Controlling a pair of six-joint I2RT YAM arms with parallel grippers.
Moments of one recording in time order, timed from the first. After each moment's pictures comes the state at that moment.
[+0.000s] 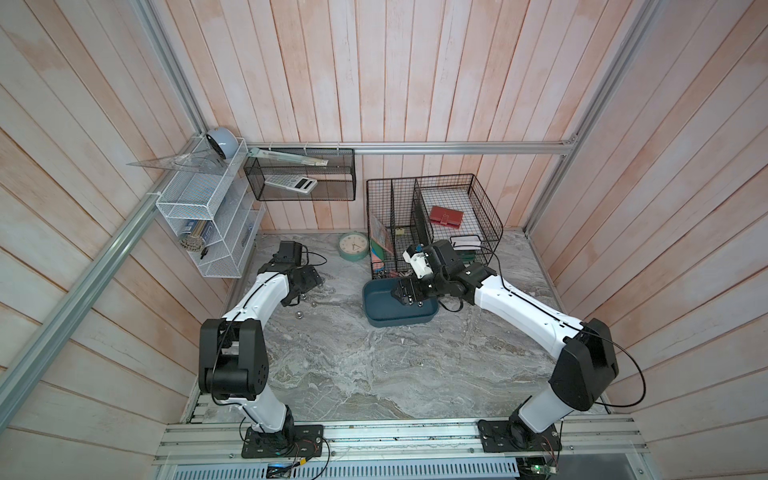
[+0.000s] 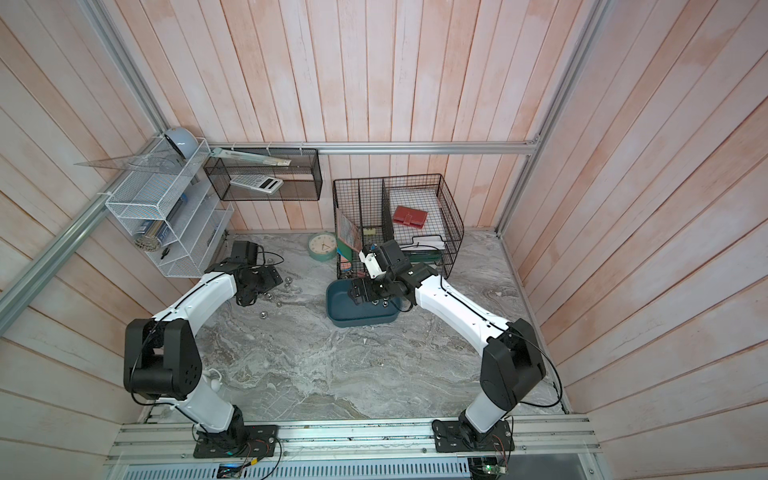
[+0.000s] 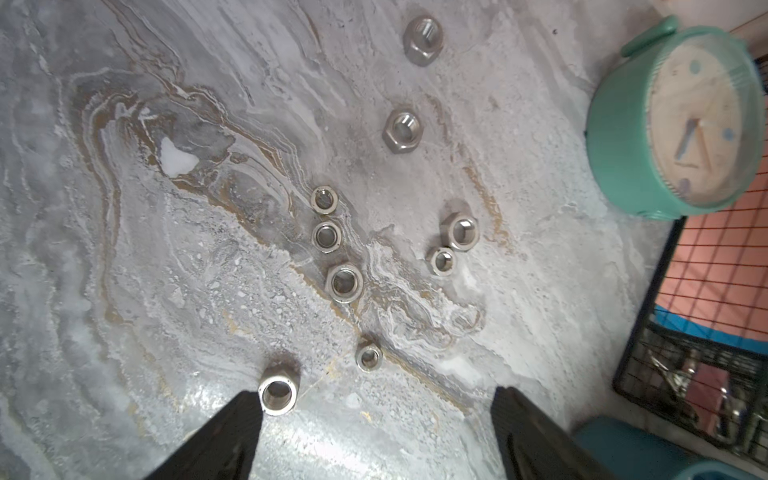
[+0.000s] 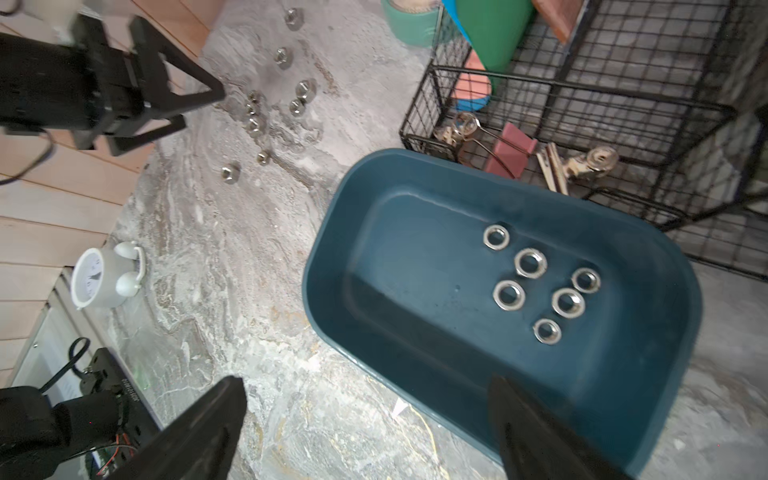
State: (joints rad) left arm -0.04 1.71 1.24 -0.64 -0.05 -0.59; right arm 0.67 1.62 1.36 -0.56 -0.29 0.28
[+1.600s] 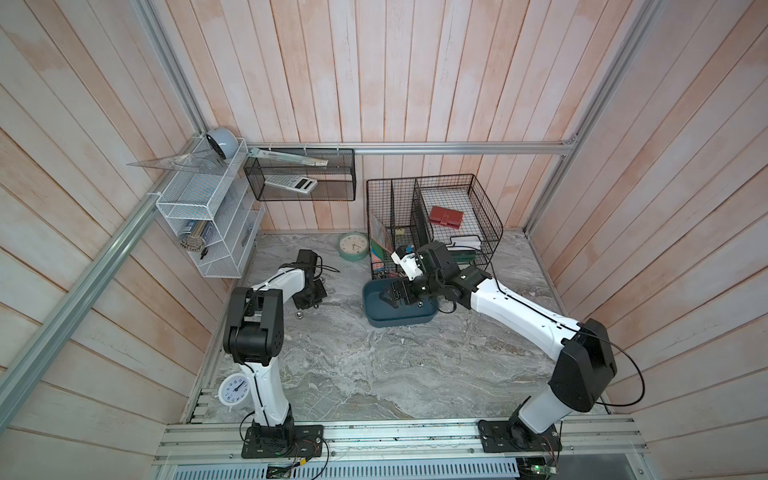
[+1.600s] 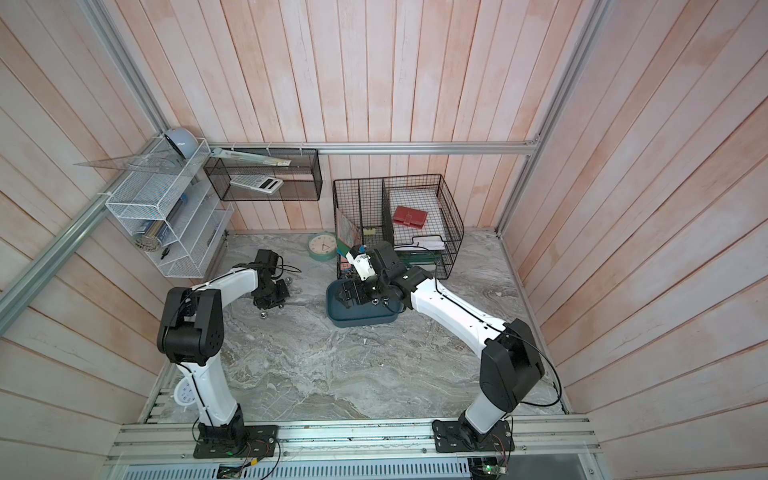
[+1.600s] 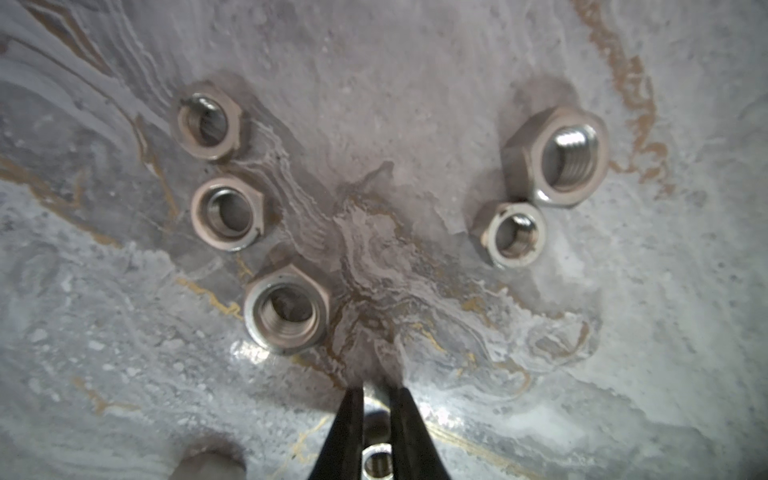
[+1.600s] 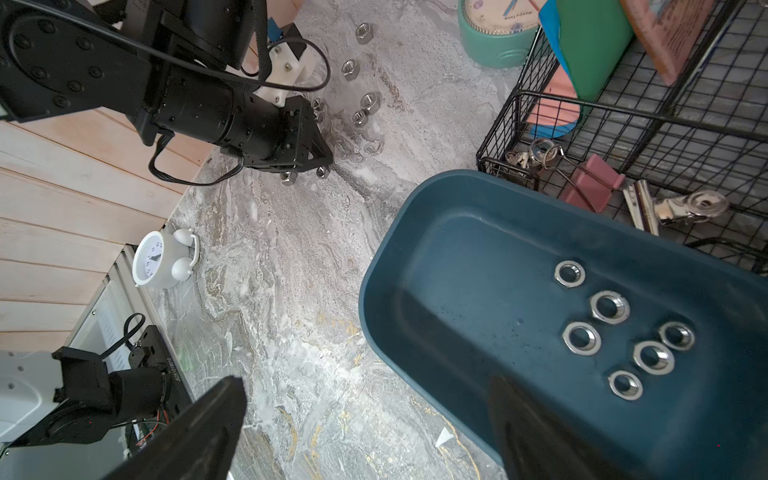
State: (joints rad) left arm -0.08 1.95 1.30 -0.65 -0.01 -0.50; right arm 0.71 1.62 1.36 -0.50 -0.34 0.28
